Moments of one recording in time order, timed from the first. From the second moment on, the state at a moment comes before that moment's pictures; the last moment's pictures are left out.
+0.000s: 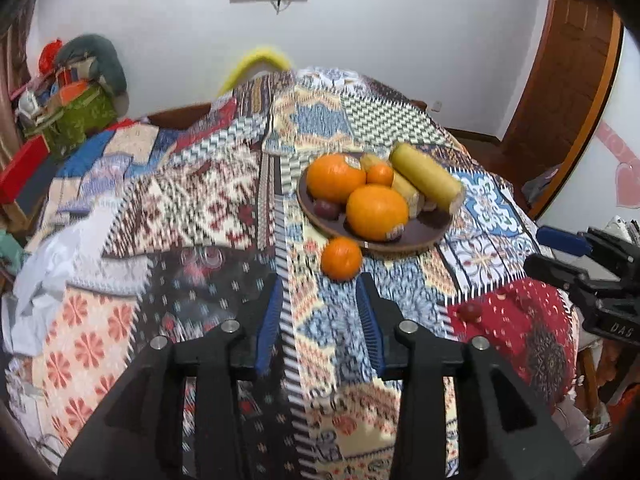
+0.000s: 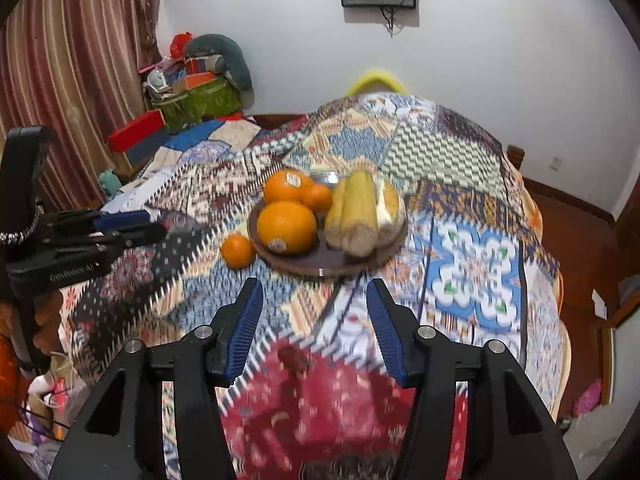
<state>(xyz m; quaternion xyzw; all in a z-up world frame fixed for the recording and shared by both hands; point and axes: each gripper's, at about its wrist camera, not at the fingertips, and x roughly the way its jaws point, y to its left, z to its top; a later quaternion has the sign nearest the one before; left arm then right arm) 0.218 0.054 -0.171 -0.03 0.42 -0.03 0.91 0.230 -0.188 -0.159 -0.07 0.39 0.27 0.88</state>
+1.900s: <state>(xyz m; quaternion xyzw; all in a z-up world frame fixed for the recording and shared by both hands) 0.292 0.021 -0.232 0.00 0.48 -0.04 0.88 0.246 -0.181 -0.211 -0.04 0.42 0.26 0.87</state>
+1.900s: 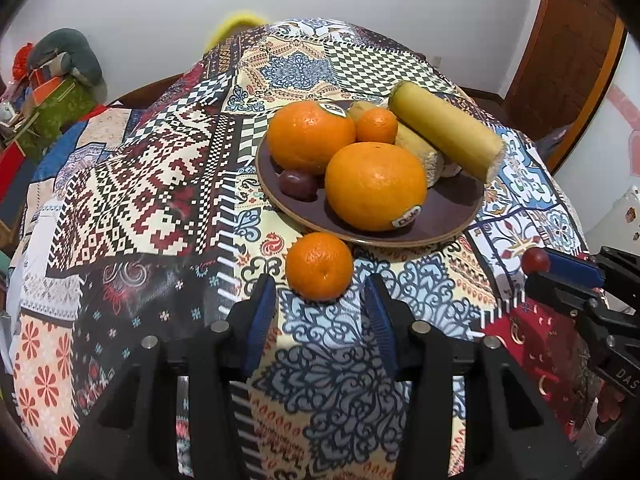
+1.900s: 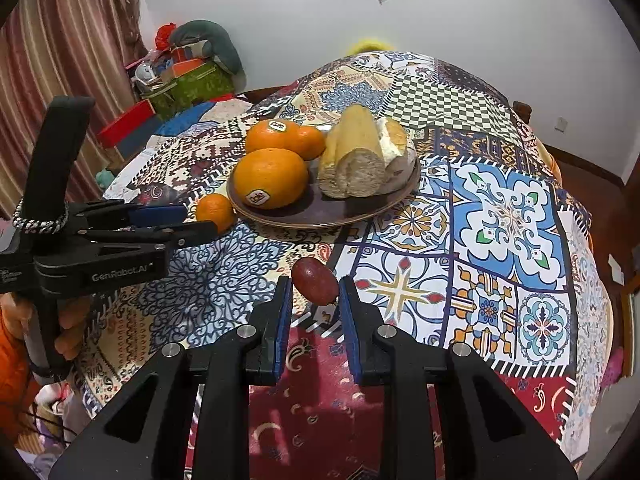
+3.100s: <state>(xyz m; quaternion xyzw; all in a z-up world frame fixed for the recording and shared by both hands) 0.285 0.032 -0.203 -0.03 0.46 -0.05 0.89 0.267 -0.164 -0.193 -0.04 0.40 0.28 0.87</state>
